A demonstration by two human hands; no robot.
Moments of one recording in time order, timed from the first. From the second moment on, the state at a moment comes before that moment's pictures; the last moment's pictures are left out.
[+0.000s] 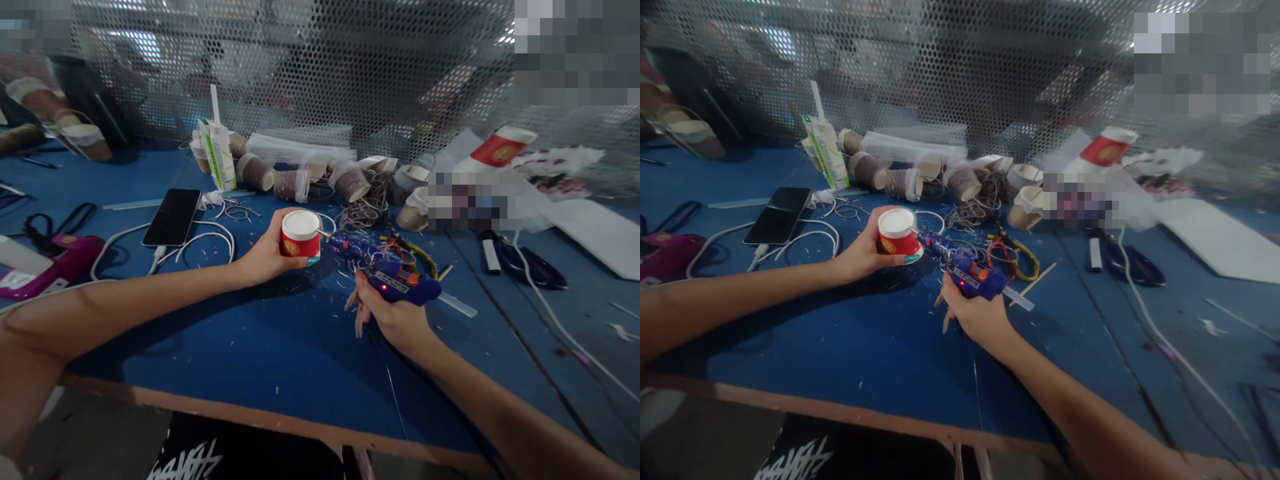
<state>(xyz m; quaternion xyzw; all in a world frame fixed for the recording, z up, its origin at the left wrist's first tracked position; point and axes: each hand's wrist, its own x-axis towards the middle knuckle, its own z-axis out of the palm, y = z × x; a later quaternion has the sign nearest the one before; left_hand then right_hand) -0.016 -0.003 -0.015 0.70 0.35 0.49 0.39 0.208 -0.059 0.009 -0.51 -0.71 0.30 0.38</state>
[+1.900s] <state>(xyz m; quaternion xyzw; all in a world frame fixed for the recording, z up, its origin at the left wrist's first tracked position) -0.017 -0.003 -0.014 0.70 0.35 0.48 0.39 0.209 -0.059 0.008 -0.50 -0.72 0.31 0.37</state>
